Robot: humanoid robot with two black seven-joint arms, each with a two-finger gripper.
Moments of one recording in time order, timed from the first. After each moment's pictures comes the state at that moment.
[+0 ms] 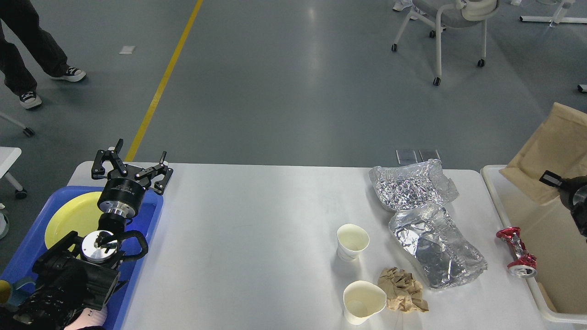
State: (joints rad) left arm -0.61 0.14 -1.17 -0.32 -0.24 -0.66 -0.11; right arm 0.82 -0.44 -1.28 0.04 0.28 0.10 0.08
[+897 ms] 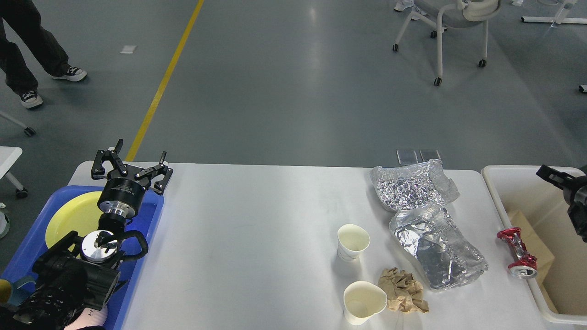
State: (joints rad) left arm -0.61 0.14 -1.17 -0.32 -0.24 -0.66 -0.11; right arm 0.87 -0.44 -1.28 0.04 0.28 0.08 0.04
